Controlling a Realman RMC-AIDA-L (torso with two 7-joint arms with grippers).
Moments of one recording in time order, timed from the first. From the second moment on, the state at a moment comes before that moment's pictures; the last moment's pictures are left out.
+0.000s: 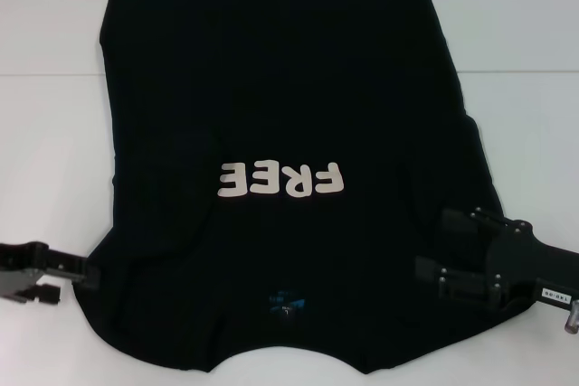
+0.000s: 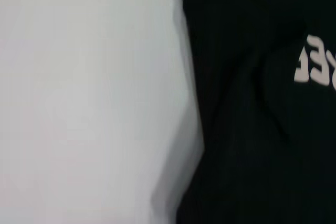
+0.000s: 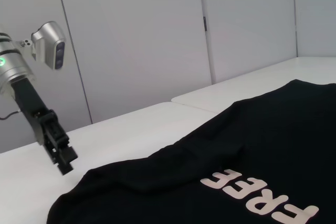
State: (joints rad) left arm -0.58 -1.92 0.59 0.80 2.60 1.65 -2.57; right arm 0.41 2.08 -0.66 -0.48 -1.88 -1.49 1.04
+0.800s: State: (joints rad) left arm -0.61 -1.94 0.67 0.76 2.67 1.66 -2.67; right arm 0.43 2.09 -0.65 -0.46 -1.87 -1.47 1.04
